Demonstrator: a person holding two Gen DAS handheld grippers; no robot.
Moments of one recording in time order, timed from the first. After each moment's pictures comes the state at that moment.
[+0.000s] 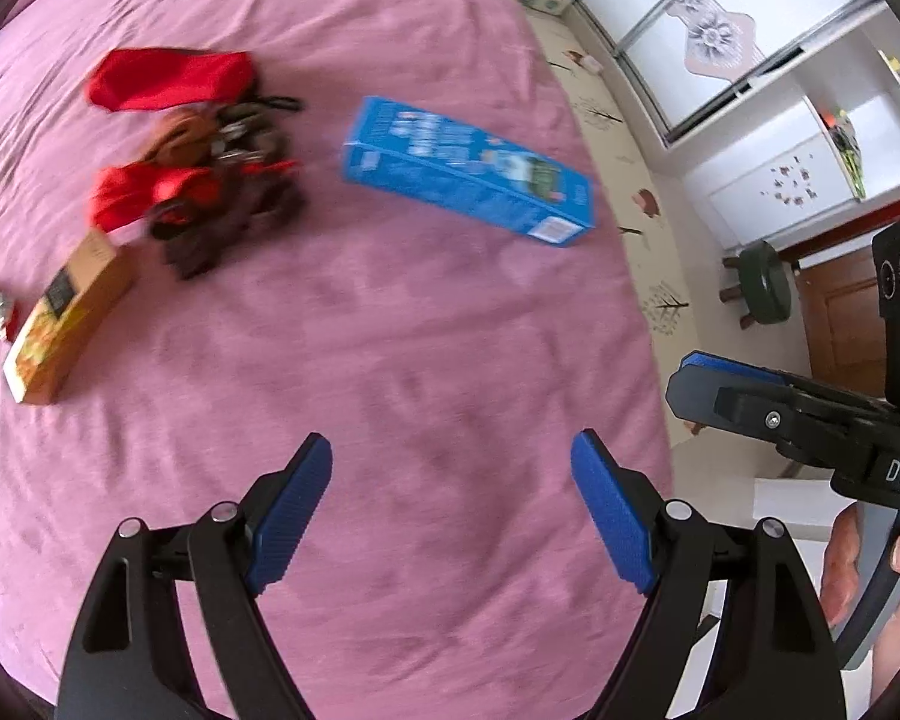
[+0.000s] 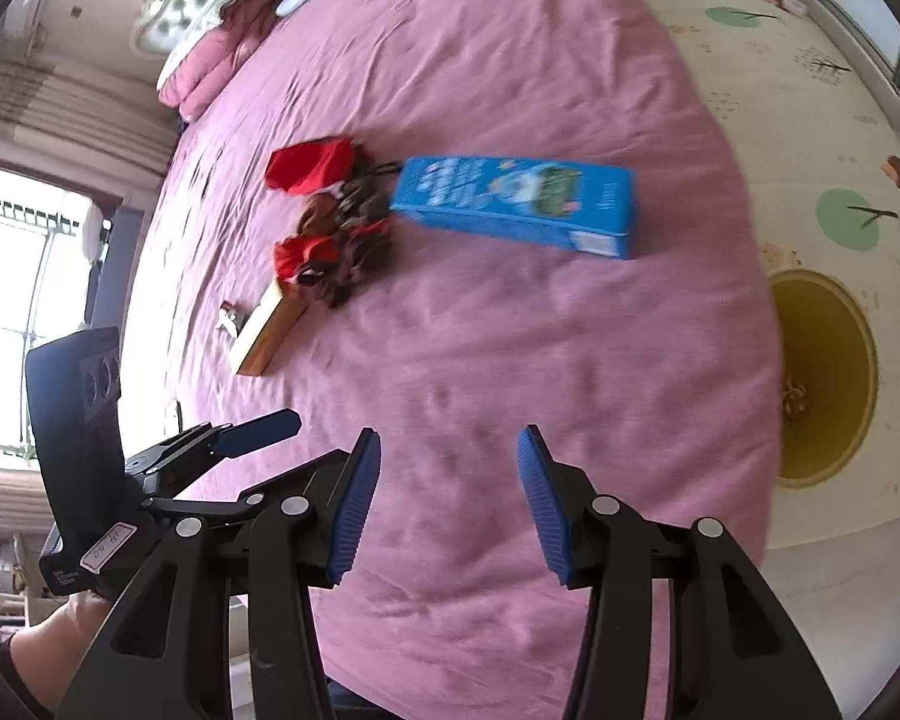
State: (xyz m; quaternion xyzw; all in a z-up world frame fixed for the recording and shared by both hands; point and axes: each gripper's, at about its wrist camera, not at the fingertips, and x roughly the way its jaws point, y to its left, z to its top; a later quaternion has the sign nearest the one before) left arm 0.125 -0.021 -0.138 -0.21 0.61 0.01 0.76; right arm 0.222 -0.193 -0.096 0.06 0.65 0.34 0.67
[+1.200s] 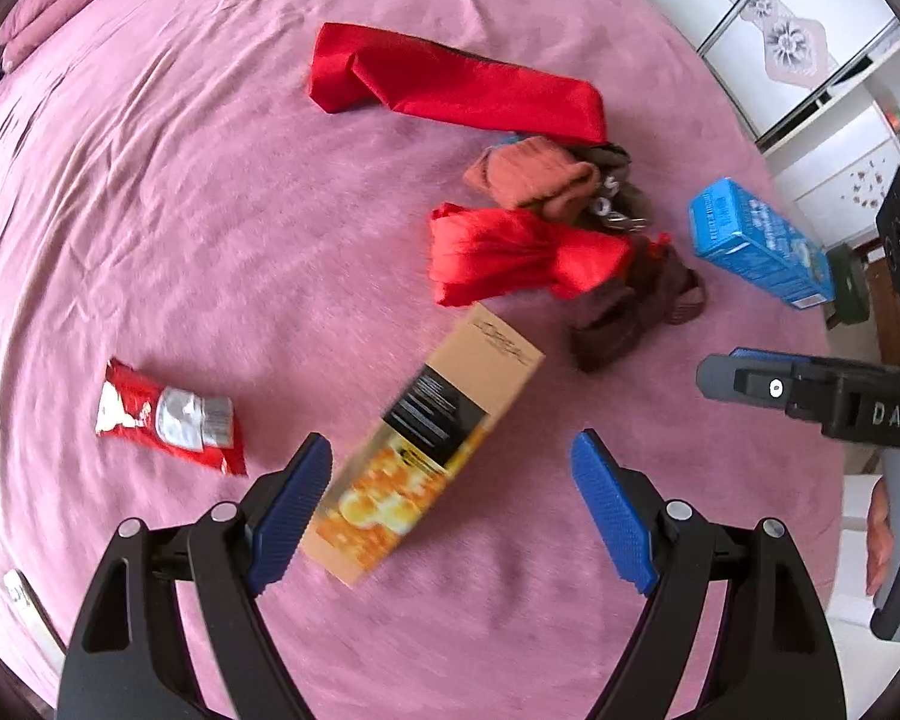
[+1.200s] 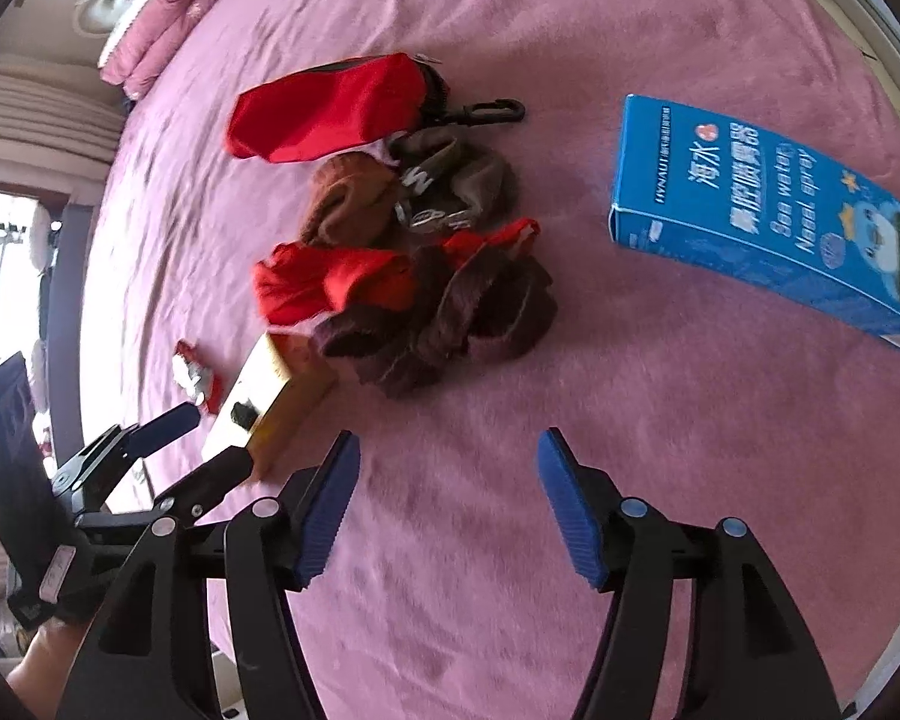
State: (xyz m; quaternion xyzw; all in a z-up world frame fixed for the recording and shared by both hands) left arm 0.128 0.187 -0.189 -0.14 0.63 0.06 0.77; right arm 0.243 -0.005 -0.179 0.04 0.70 0.29 0.66
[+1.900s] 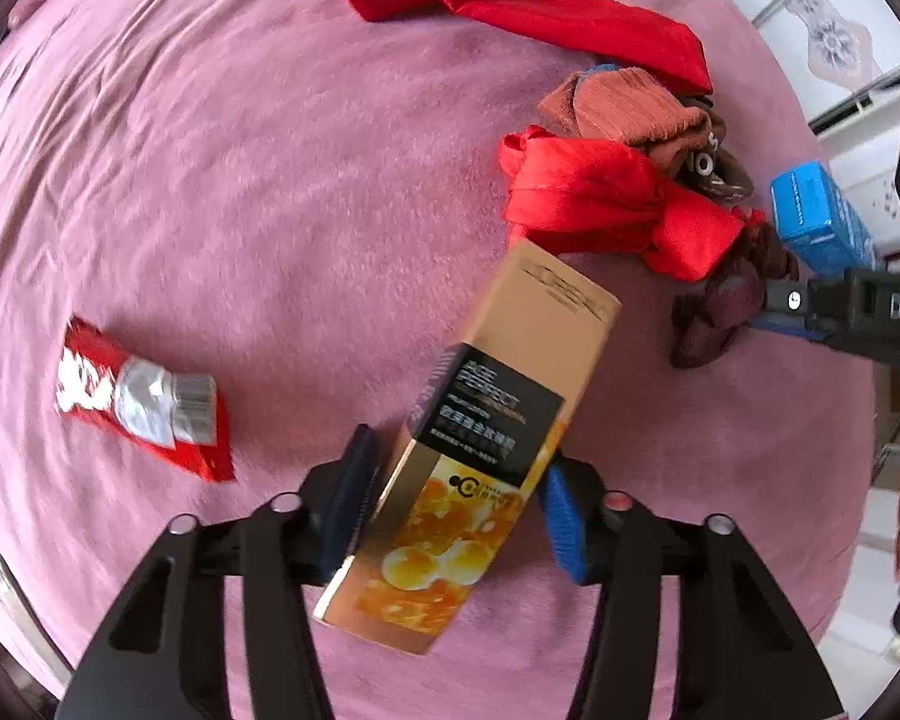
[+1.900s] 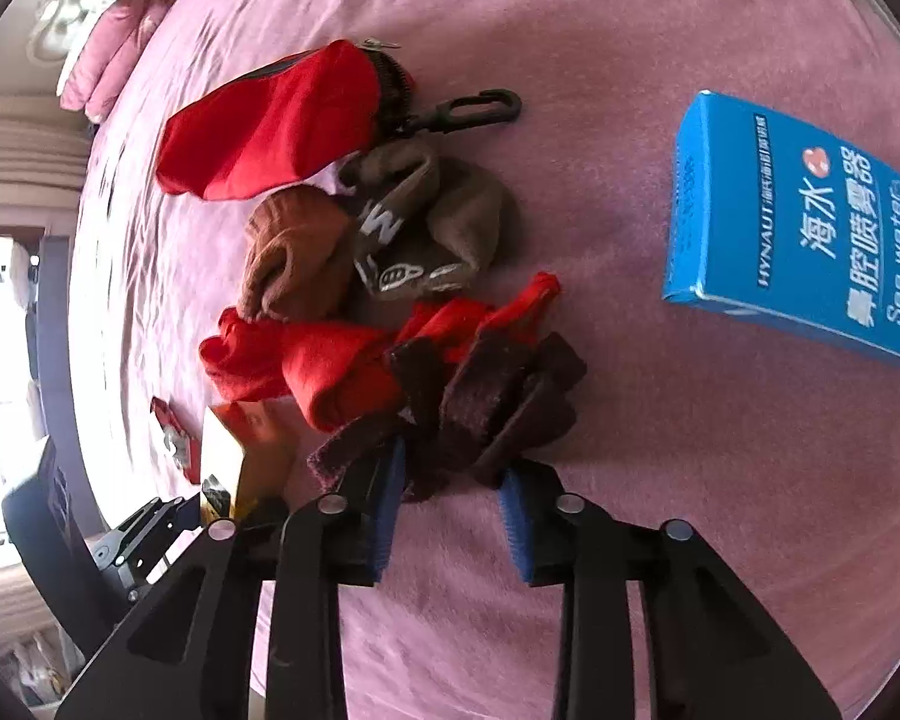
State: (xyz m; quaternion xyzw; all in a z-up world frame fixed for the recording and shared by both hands) left arm 0.144 0.205 -0.245 -0.17 0.66 0.08 0.73; right arm 0.275 0.011 -0.207 0.05 0.72 0.26 0.64
